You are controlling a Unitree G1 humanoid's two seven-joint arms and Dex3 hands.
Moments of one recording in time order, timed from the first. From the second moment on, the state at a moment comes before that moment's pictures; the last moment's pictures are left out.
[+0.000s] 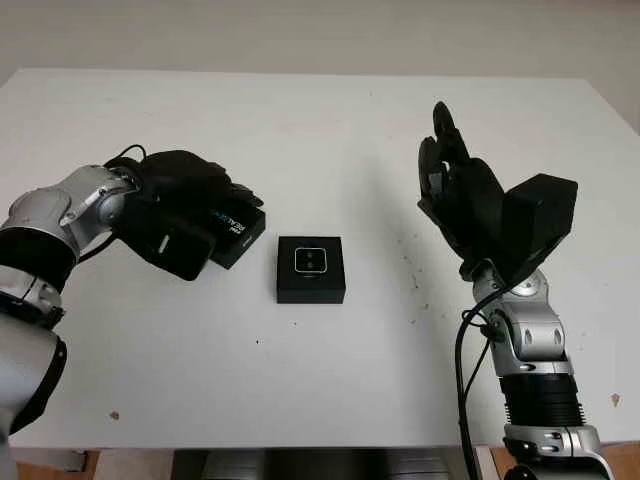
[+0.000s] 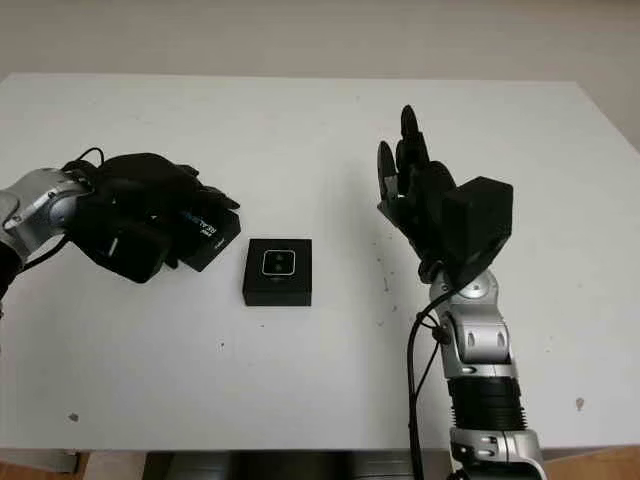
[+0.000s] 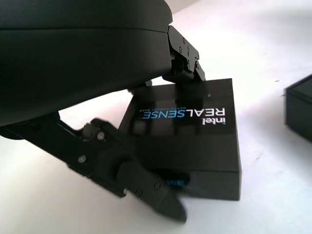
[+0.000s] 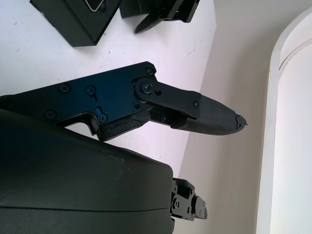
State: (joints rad) left arm -1.06 0.71 -0.54 0.99 0.83 -0.71 -0.22; right arm -0.45 -0.19 -0.10 0.11 0.11 0.19 0.16
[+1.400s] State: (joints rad) left arm -0.86 0.67 -0.34 0.12 0.62 0.22 -0.81; right arm -0.43 -0.17 -0.06 0.11 0.11 0.21 0.18
